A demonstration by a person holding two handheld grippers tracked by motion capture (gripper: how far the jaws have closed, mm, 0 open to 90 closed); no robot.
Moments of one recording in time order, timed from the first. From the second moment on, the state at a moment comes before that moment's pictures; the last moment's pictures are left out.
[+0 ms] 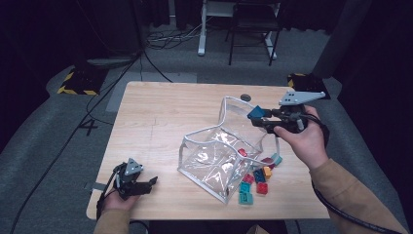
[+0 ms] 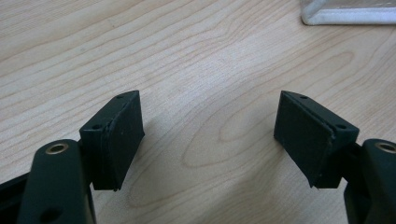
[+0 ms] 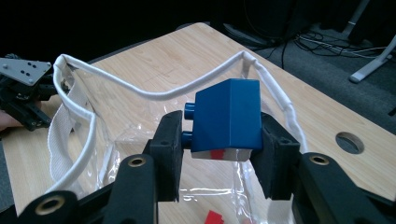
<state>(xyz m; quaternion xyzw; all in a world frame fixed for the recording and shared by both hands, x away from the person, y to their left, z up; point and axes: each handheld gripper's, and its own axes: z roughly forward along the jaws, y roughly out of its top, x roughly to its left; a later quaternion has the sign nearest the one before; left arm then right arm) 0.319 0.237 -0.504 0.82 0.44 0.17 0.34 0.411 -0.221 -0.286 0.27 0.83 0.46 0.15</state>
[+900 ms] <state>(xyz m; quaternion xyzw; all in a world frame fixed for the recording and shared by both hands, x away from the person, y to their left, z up) 0.318 0.237 -0.504 0.82 0.44 0.16 0.34 0.454 -0.156 -0.346 0.34 0.86 0.36 0.09</state>
